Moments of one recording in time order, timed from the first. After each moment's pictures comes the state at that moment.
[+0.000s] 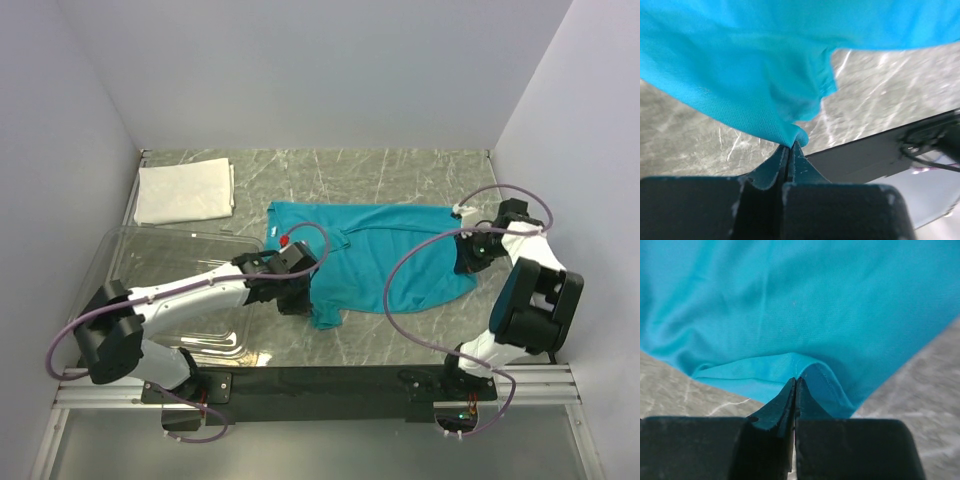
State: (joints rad) left arm -0.97 1.42 0.96 -0.63 -0.01 -1.00; right arm -0.37 1.58 1.01 -0.83 -0.45 -0.79
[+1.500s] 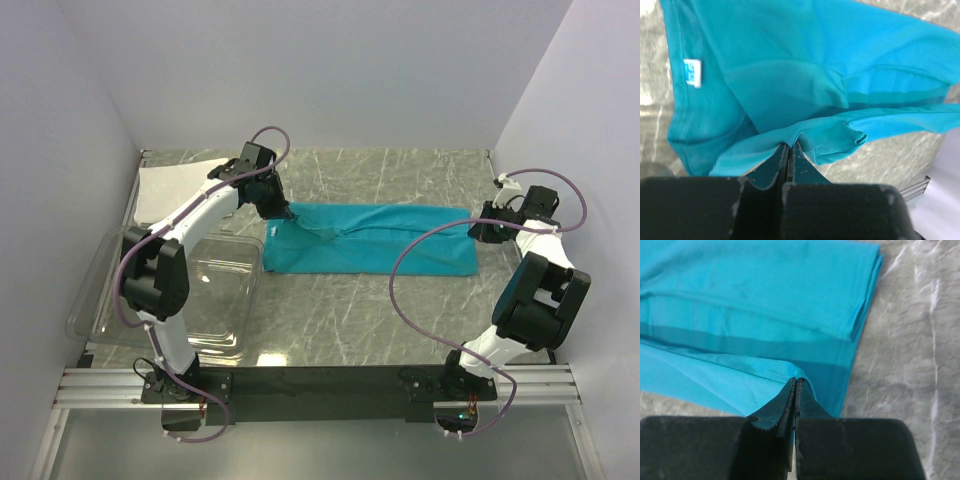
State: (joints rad) left arm -0.40 1.81 1.53 -0.65 0.20 -0.71; right arm -0.49 1.59 1.06 -0.44 -0.59 -0.31
